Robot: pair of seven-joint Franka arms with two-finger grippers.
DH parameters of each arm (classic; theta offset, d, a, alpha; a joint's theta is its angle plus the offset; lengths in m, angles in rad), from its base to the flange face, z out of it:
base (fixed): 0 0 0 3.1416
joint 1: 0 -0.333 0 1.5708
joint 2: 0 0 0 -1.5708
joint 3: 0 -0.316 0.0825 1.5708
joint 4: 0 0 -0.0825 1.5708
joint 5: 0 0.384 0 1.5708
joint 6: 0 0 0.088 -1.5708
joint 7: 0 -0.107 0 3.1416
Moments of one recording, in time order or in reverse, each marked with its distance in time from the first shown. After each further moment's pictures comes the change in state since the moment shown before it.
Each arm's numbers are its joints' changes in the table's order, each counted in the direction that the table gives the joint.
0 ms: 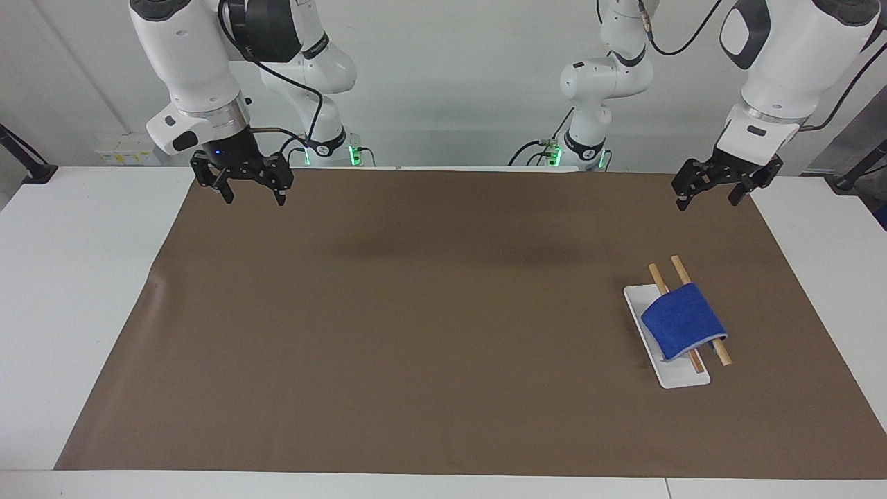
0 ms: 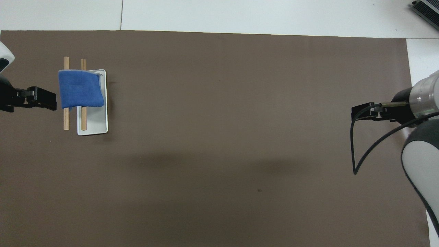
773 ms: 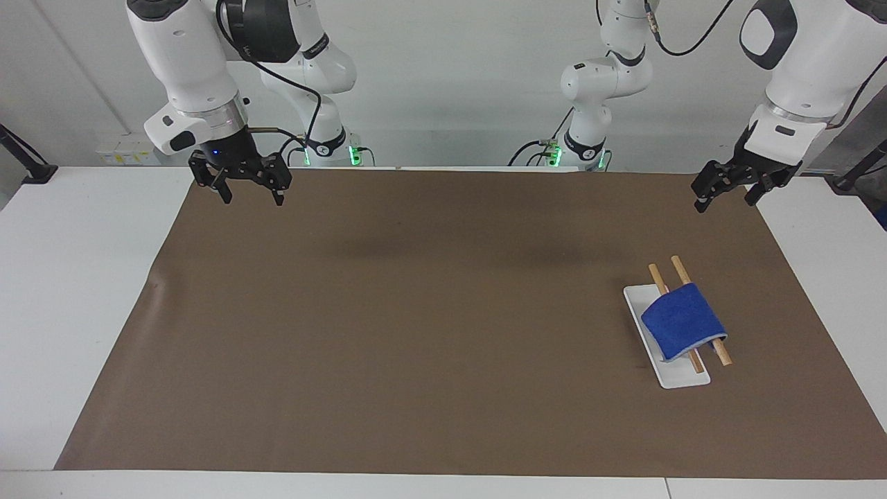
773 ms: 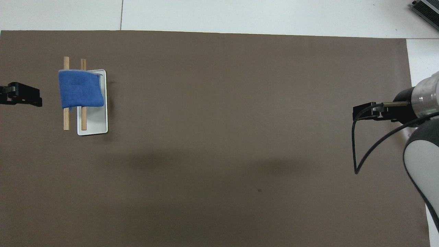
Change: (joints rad) left arm -0.043 0.001 0.007 0.001 -0.008 0.010 0.001; right arm 0.002 0.000 0.001 0.000 0.000 0.000 0.000
